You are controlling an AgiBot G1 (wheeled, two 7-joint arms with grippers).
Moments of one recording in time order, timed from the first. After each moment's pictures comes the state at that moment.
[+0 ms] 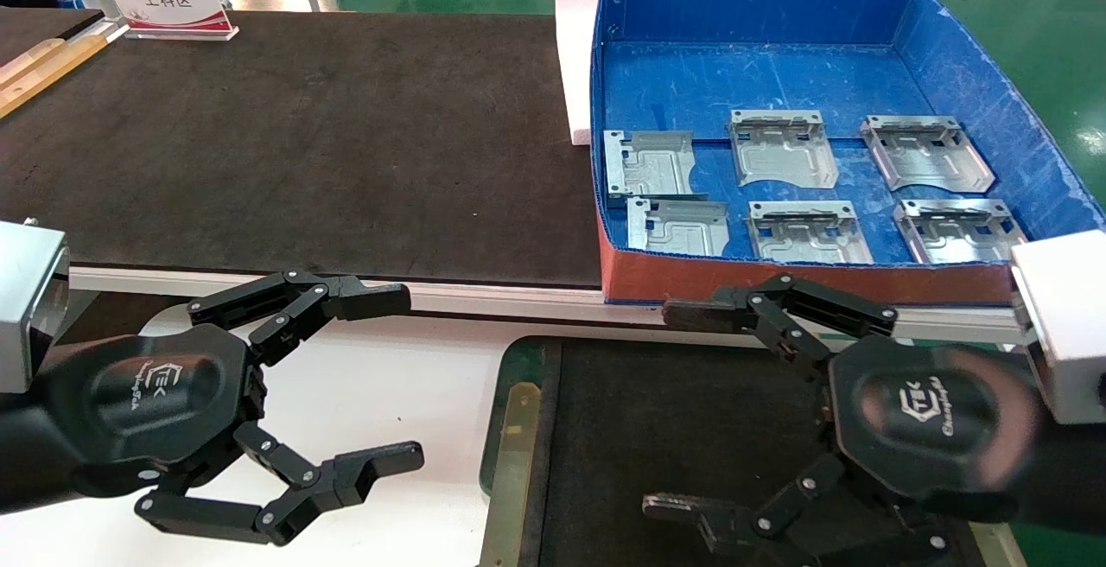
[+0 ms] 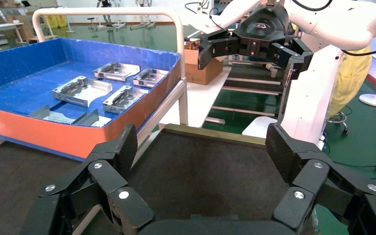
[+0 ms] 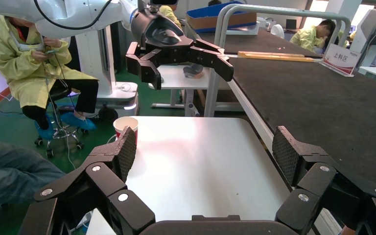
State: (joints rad) left arm -1.09 0.55 0.42 -1.23 0.62 1.41 -0.10; right arm 1.07 -0.61 -0.28 1.28 -0.73 -1.50 0.19
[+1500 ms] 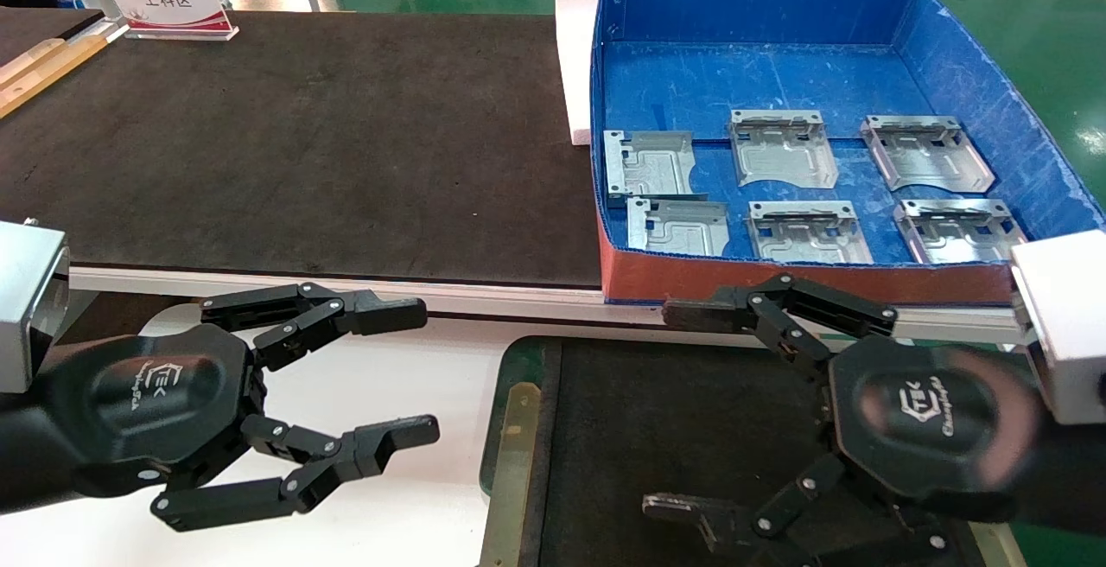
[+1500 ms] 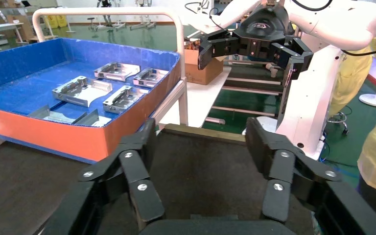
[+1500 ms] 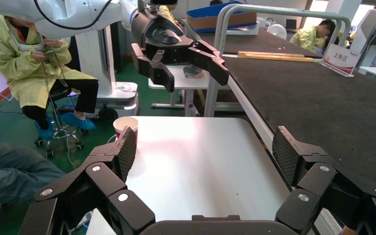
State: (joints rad) left arm -1.09 0.55 0.42 -1.23 0.62 1.41 -0.10; right arm 1.07 -0.61 -0.28 1.28 -0.73 -1.50 0.19
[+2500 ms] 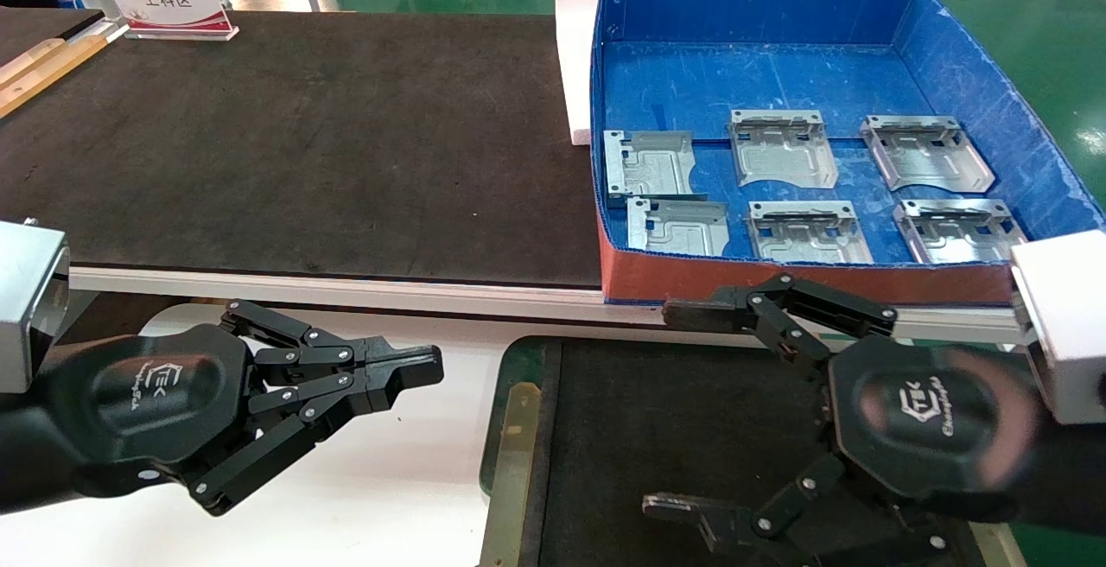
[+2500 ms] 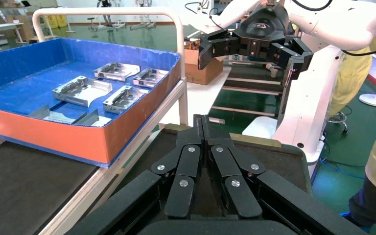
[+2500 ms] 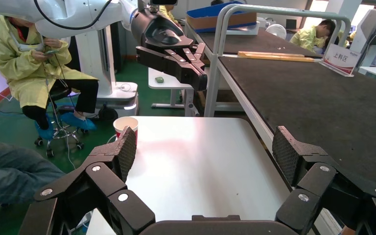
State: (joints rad) left arm -1.09 0.55 0.42 -1.23 0.62 1.41 -0.10; right arm 1.07 -0.61 -0.28 1.28 -0.73 -1.50 0.19
